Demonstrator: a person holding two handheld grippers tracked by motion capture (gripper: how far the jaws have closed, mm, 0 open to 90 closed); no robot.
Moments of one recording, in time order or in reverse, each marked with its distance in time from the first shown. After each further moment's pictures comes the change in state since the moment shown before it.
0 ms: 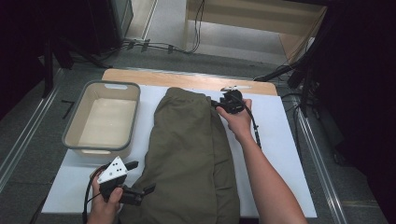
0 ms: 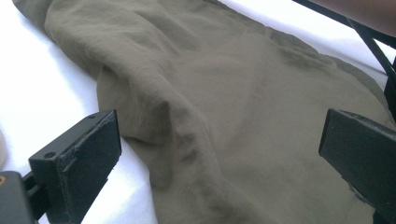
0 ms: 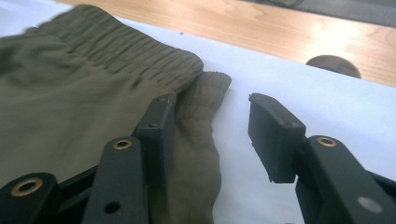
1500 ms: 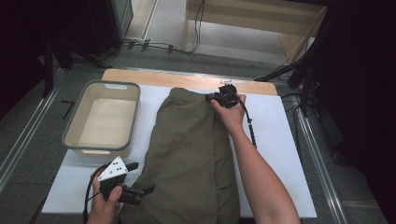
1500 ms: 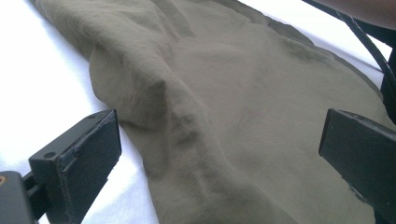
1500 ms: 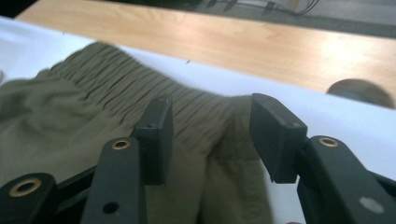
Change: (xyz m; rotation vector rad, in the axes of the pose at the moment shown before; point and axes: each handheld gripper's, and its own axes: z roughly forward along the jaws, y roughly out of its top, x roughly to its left) left arm 0.007 -0.006 0.003 0.016 -0.020 -0.029; right arm 0.002 0.014 0.026 -0.024 0.048 0.045
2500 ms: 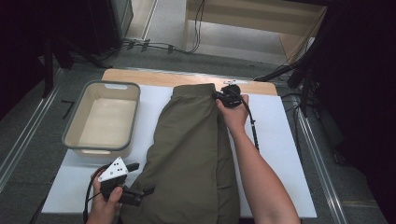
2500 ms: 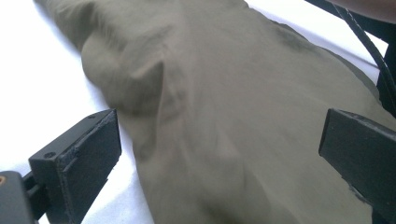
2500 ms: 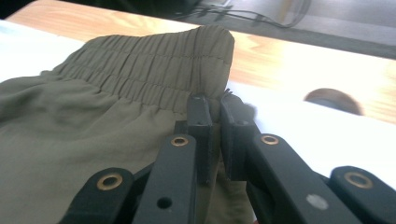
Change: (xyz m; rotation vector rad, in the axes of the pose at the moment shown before) left arm -0.001 0.000 0.001 0.010 -0.014 0.012; right arm -0.011 0.002 -0.015 -0.055 -0.068 -0.026
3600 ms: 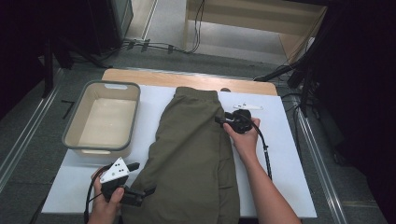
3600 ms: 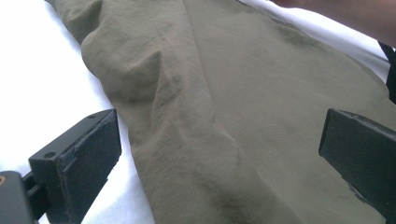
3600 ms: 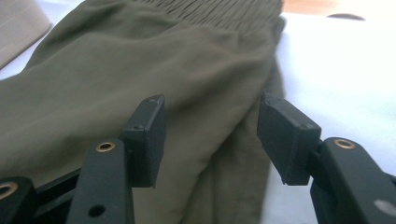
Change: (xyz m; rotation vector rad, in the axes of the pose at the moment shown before) left arm -0.004 0.001 0.000 -0.003 0.029 0.020; right arm 0.009 -0.075 -0.058 0.005 0.119 0.013
